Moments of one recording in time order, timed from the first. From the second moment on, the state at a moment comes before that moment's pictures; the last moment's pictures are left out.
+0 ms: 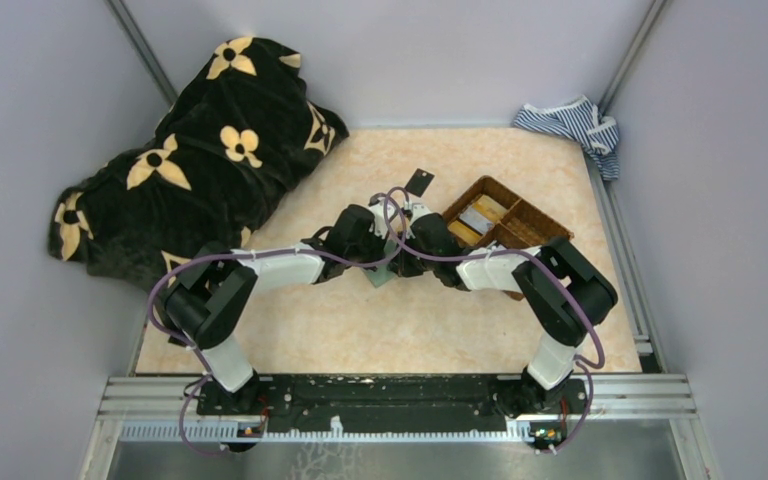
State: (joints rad) left arm -0.73 1.73 0.91 0.13 -0.03 -0.09; right arm 0.70 1.71 0.78 0.26 -0.15 0.53
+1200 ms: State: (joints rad) left arm -0.48 1.72 0.91 0.10 0.02 -0.24; right arm 0.66 1.74 0.72 0.36 -0.21 0.61
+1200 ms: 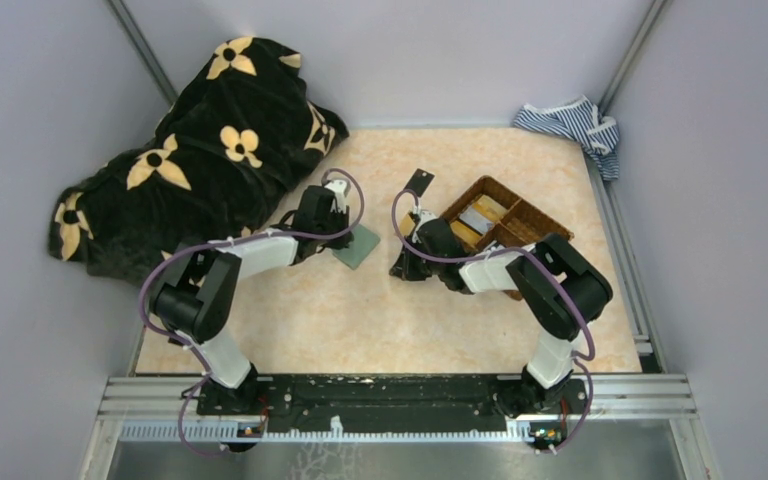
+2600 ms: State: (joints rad) left arm -0.66 1.73 0.96 -0.04 0.00 -0.32; right arm 0.66 1.75 0.86 0.17 -0.18 0.54
